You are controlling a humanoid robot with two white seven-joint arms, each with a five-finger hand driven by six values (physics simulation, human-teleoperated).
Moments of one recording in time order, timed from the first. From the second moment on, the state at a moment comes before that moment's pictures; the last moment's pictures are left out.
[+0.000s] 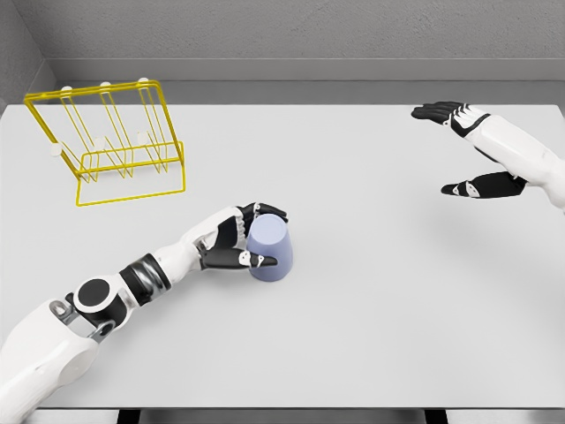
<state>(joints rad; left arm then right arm) -0.30 0.53 -0.74 -1.57 0.69 -0.08 -0.27 -0.25 -0.59 -0.03 -1.59 0.12 -0.61 0.61</state>
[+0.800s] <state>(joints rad) -0.29 0.55 -0.64 -1.63 0.70 -0.08 -0.27 -0.25 -0.59 -0.03 -1.59 0.12 -0.61 0.61</state>
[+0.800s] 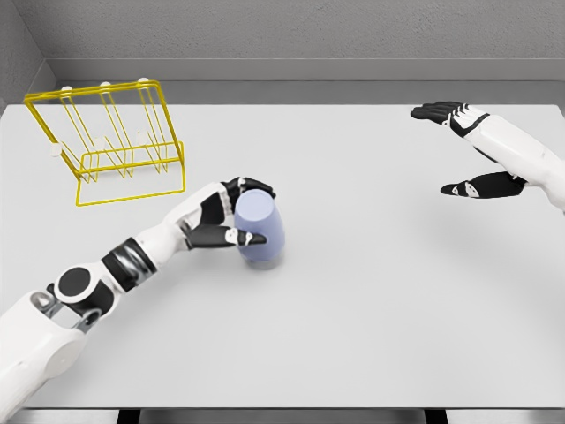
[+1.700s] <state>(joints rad) -0.30 0.61 -0.45 -1.68 0.73 -0.08 -0.27 -0.25 -0.59 -0.03 -1.59 0.12 -0.61 0.61</state>
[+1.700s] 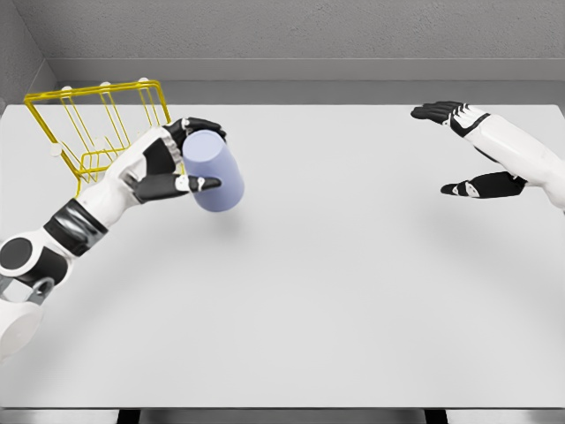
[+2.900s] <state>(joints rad) -0.41 0.64 -0.37 -1.57 0.77 -0.08 -0.27 -0.25 -0.59 -0.03 -1.59 0.12 -0.61 0.61</state>
